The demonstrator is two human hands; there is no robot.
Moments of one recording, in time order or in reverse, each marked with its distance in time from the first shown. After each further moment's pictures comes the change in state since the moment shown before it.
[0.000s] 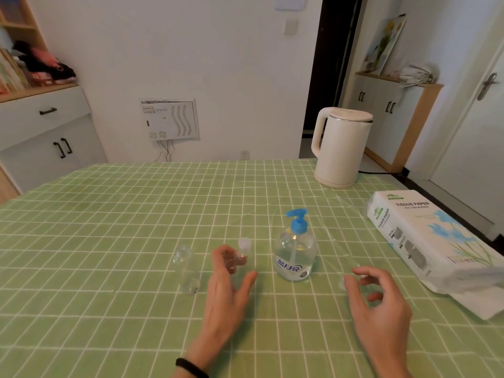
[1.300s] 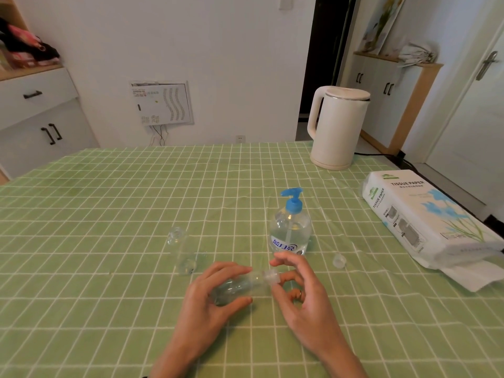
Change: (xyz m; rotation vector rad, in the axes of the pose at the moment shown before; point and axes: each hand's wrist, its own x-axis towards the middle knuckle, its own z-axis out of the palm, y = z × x) left_hand -0.035 -0.010 -0.039 -0.041 -0.229 0.117; right_hand -0.053 -0.041 0.043 0.397 -0.591 0.050
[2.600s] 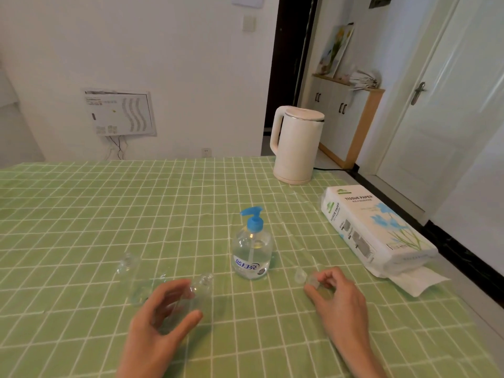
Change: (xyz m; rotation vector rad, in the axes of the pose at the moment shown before) left_hand 0.003 -0.017 0.004 -0.267 0.151 -0.061; right_hand 0.012 0.019 -0.107 -0.685 0.459 0.294
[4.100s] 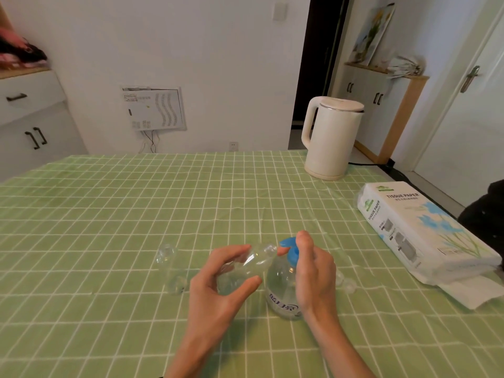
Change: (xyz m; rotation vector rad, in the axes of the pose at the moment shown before) left_hand 0.032 0.040 0.036 -0.062 0.055 0.131; right_hand -0.021 -0.135 0.044 0.679 -0.116 -0.016
